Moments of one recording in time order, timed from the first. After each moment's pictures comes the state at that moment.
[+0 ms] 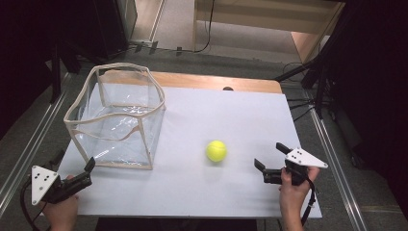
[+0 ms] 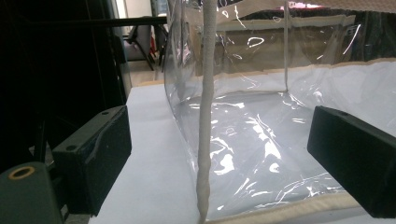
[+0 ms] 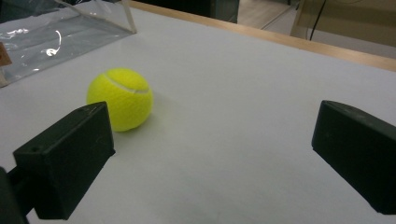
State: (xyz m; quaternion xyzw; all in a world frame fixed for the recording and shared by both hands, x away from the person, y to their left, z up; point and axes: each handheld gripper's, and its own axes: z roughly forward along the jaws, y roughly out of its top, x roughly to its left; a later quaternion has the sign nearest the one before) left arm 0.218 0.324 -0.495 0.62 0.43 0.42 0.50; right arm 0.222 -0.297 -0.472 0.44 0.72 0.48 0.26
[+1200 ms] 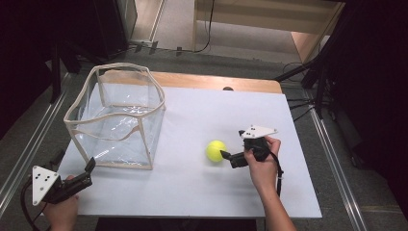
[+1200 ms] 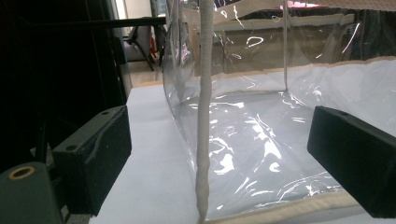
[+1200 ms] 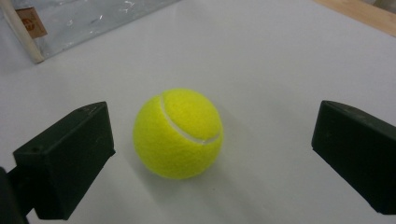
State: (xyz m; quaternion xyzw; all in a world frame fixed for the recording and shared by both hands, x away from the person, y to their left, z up) left arm 0.218 0.323 -0.495 0.62 0.43 0.42 0.50; right arm 0.292 -0.213 -0.458 0.37 0.82 0.41 0.16
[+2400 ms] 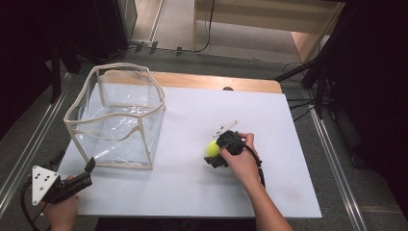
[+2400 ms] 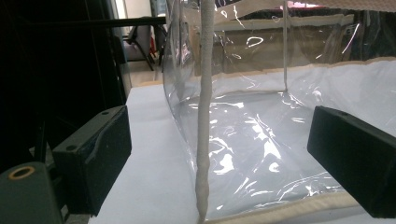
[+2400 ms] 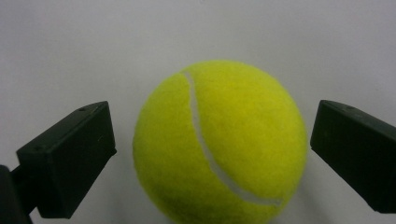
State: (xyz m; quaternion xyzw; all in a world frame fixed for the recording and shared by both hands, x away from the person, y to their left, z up) left arm 0.218 0.323 -0.495 0.62 0.43 0.42 0.50; right arm 0.331 -0.157 -0.487 0.36 0.89 0.27 0.07
